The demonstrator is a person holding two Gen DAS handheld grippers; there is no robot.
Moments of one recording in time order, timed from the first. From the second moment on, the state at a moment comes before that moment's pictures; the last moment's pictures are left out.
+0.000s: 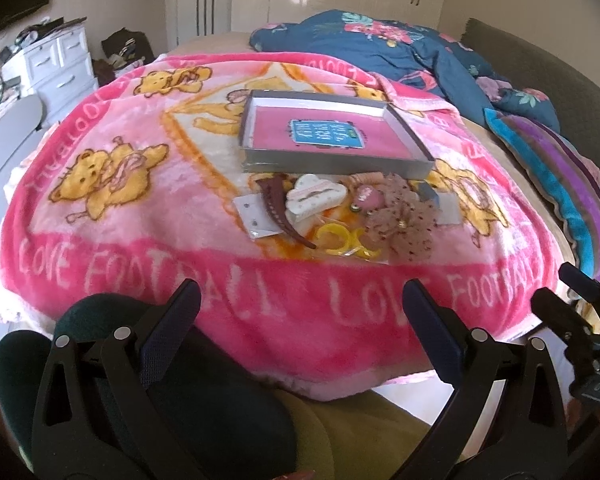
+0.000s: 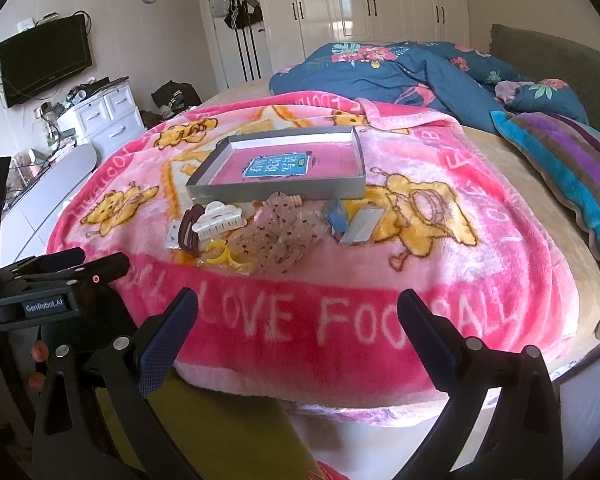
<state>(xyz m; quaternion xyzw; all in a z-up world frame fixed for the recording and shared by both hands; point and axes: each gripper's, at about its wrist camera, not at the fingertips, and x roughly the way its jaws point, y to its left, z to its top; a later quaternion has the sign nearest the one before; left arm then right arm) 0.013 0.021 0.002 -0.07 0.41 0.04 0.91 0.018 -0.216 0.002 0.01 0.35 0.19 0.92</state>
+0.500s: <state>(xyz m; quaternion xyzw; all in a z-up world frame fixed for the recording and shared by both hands) 0.071 0.099 -0.011 -0.09 0.44 0.10 0.89 0.095 -0.196 -0.011 0.05 0.39 0.21 0.89</state>
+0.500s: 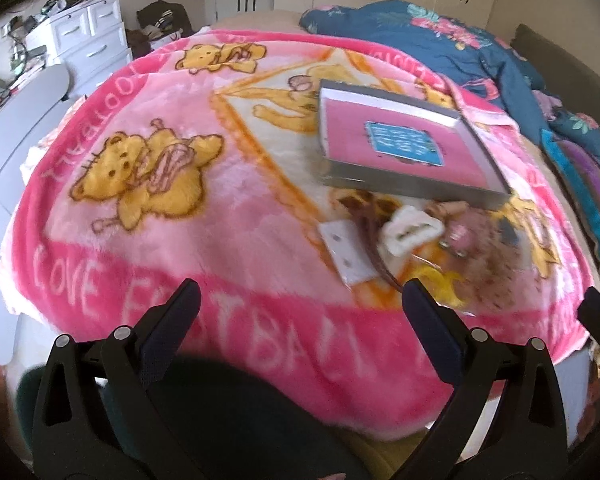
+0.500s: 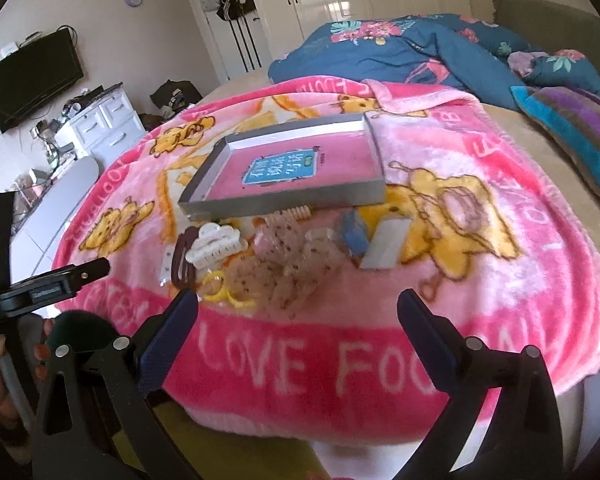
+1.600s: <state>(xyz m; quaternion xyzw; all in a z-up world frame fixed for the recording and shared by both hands) 0.182 0.096 -0.069 -0.18 0.53 -0.04 0.83 0.167 -0.156 -0.096 0.13 0.48 0.23 0.84</state>
